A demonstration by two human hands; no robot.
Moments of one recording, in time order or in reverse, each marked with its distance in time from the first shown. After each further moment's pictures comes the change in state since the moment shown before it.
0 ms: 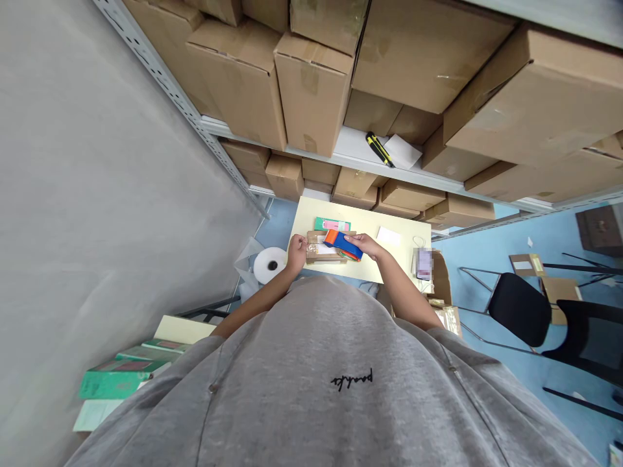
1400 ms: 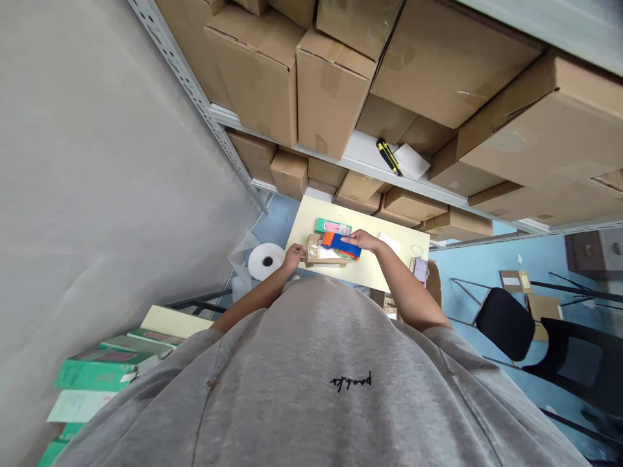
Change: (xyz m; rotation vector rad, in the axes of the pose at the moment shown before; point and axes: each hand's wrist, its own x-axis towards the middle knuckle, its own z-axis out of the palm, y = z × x) left_hand 0.002 -0.039 -0.005 -0.216 -0.066 -0.405; right_hand 0.035 -0.030 -0.016 -0.349 -0.146 -0.032
